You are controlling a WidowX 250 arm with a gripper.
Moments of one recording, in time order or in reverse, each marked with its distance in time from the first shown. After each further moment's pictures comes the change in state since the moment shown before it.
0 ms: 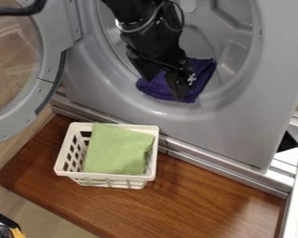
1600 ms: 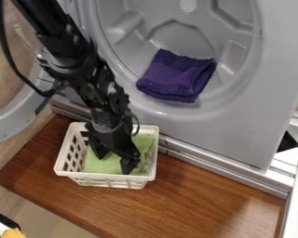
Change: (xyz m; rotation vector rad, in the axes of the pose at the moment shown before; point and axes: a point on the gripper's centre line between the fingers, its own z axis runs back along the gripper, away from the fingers) arm -0.126 0.063 -0.126 0.172 0.320 0.164
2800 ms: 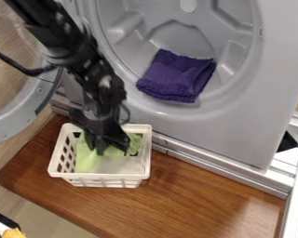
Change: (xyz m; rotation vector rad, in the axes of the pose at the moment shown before) arm 0.001 0.027 0.035 0.153 -0.011 0.118
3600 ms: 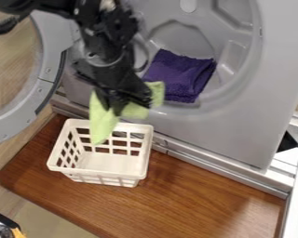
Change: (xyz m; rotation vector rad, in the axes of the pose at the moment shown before) arm 0.018 -0.029 0.119 -0.062 -0.160 0.047
